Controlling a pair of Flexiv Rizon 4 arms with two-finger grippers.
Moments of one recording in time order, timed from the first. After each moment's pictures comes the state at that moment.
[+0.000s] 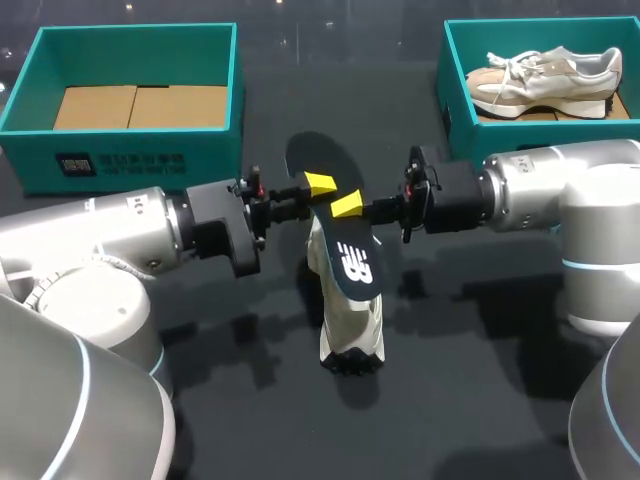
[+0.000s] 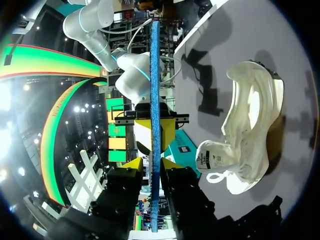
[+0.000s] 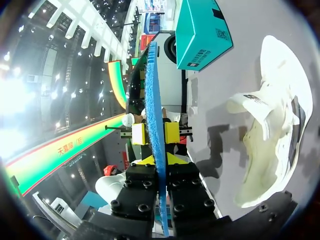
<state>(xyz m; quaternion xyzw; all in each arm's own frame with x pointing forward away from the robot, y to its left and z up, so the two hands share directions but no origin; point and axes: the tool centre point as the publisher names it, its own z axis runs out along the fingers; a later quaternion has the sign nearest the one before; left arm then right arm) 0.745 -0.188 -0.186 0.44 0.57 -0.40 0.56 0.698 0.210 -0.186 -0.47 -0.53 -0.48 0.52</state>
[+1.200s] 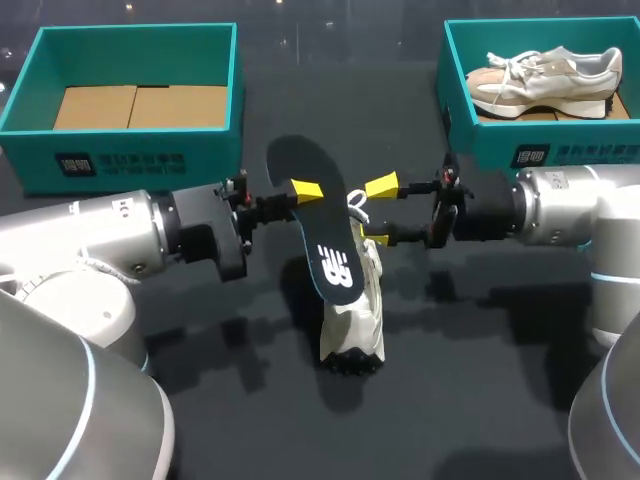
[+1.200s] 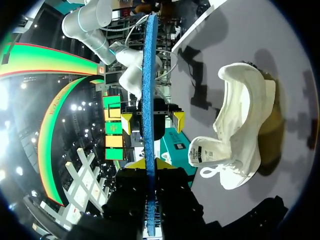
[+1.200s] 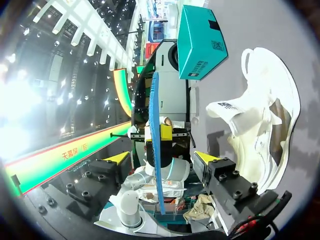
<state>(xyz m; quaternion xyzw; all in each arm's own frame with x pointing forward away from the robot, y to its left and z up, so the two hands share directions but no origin) 0.741 -0.168 -0.191 0.44 0.59 -0.39 0.56 0.703 0.171 -0.191 -0.48 -0.50 -0.51 0.51</state>
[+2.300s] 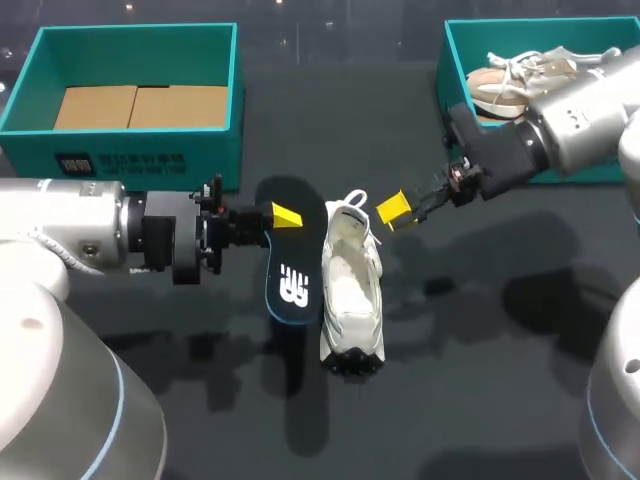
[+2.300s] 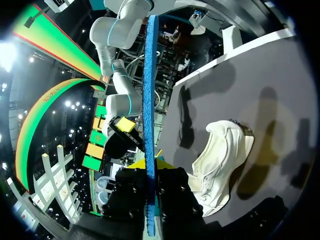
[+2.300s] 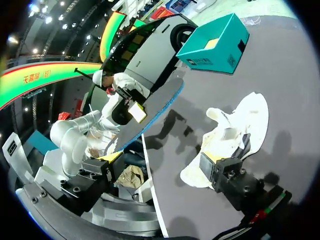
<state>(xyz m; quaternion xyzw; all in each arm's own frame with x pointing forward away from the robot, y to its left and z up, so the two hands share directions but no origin) 0.690 -0.148 -0.191 0.43 0.62 -0.50 0.42 0.684 0.139 -0.195 -0.33 -0.77 -0.43 0.33</state>
